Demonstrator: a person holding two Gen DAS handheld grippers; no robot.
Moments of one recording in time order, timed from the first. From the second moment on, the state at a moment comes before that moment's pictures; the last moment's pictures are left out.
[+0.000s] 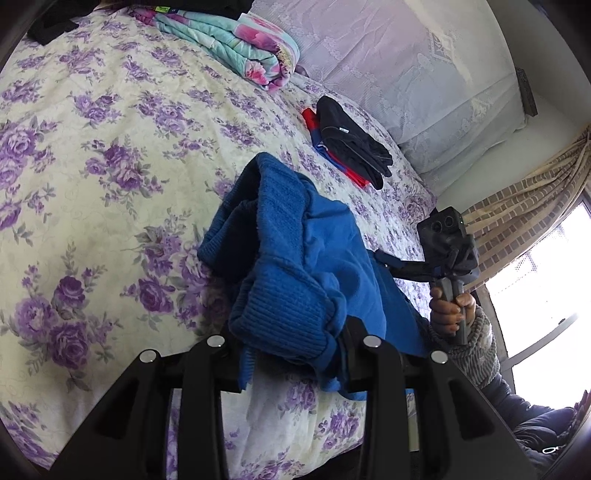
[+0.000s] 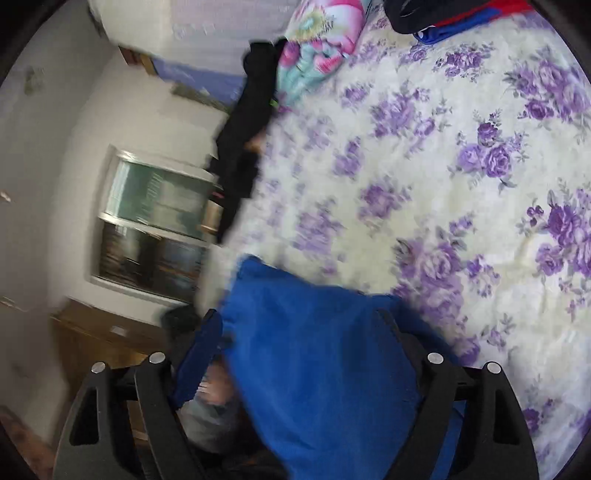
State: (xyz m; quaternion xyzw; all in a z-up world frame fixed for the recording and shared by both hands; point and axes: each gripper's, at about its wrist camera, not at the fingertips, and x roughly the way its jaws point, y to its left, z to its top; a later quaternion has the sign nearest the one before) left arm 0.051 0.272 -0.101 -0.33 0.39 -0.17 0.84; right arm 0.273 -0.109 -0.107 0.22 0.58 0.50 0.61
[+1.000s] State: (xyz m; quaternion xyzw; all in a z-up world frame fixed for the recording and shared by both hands) left arm 0.026 0.284 -0.099 -0.27 0.39 -0.11 0.87; right arm 0.256 -0.105 -0.106 0.03 0.56 0.38 0.73
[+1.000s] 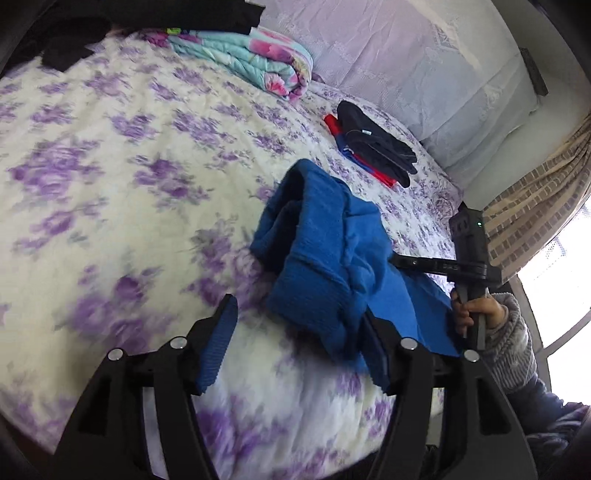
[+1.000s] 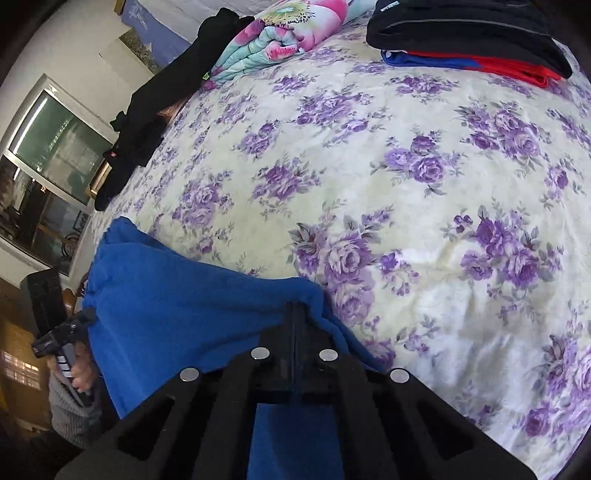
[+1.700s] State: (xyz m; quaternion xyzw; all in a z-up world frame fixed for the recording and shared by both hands) left arm 0.046 0.238 -0.084 -0.17 0.38 -0.11 0.90; right arm 0.246 -0.086 -0.103 0.00 0.54 0.35 0.76
